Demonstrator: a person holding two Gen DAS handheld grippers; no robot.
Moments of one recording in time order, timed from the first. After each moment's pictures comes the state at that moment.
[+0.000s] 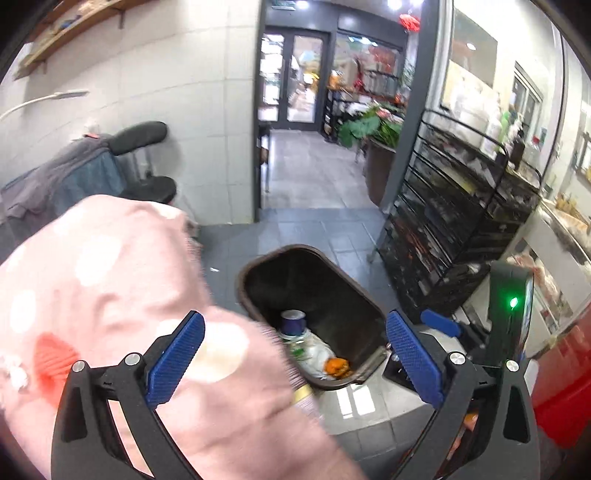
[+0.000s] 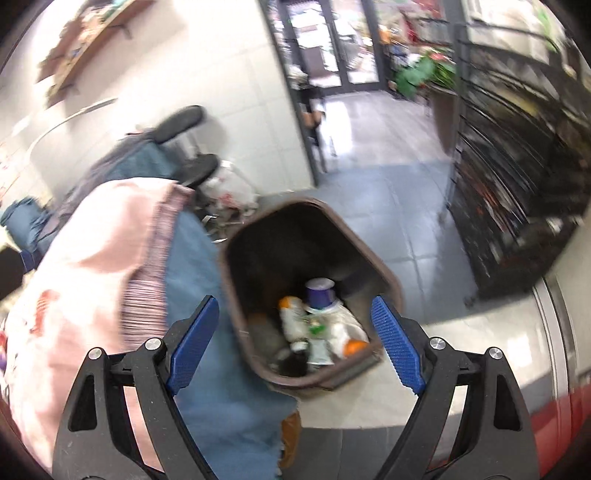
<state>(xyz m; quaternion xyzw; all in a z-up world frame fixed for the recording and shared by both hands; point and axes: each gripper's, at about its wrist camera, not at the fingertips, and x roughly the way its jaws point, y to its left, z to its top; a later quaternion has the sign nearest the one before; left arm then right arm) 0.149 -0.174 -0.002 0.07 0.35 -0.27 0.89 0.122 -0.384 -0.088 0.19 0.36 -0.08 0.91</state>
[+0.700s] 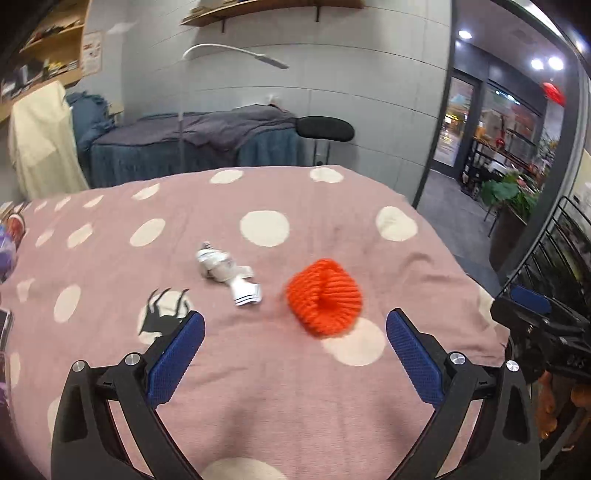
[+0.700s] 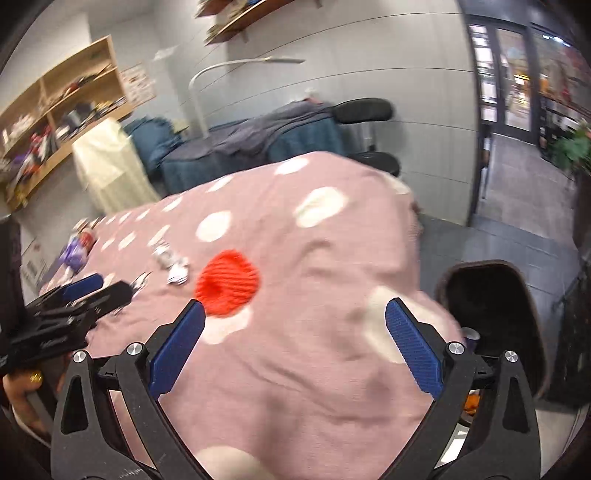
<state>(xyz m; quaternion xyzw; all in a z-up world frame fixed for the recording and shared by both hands) 0.139 0.082 0.001 -0.04 0.35 -0.01 0.94 0.162 -0.168 -0.008 0.07 0.35 0.20 0.91</state>
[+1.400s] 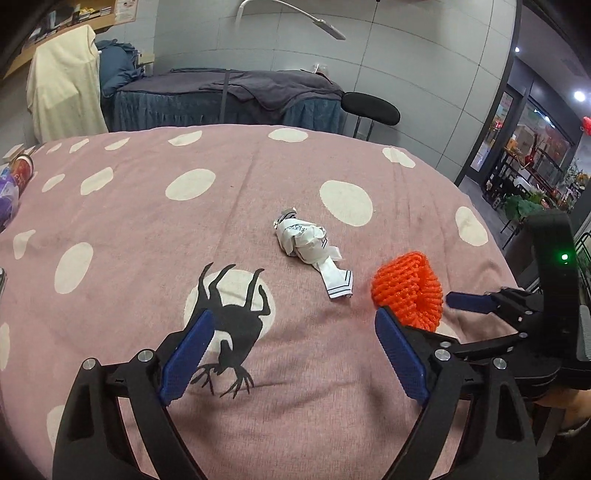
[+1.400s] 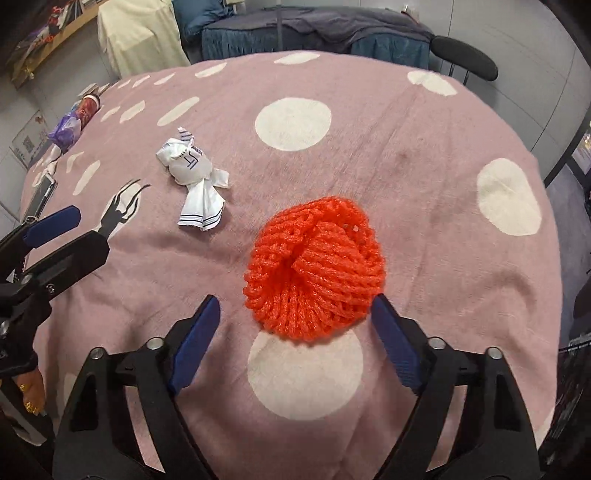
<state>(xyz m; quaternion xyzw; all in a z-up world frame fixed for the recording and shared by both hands) 0.172 0.159 -0.031 -0.10 0.40 0.02 0.91 0.263 -0.010 -0.082 -0.10 0.53 0.26 0.80</state>
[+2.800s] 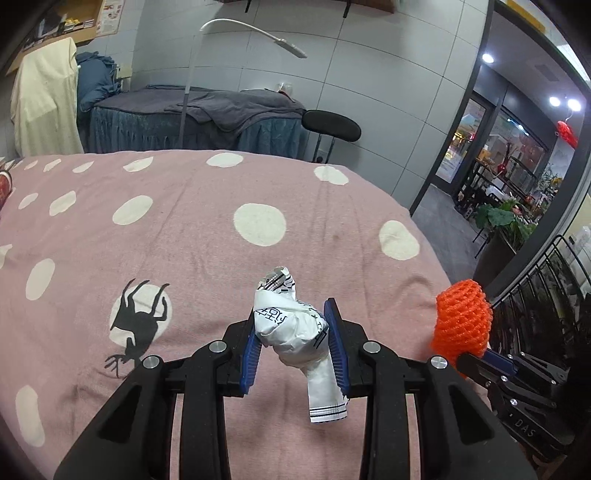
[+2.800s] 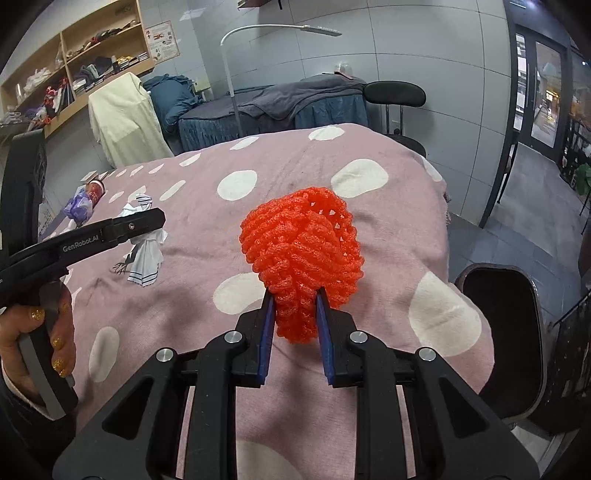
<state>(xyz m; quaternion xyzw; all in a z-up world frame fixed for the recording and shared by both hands) 0.157 0.083 0.005 -0.11 0.36 -0.04 0.93 0.166 -0.150 -0.030 0.02 0.39 0.22 0.90</state>
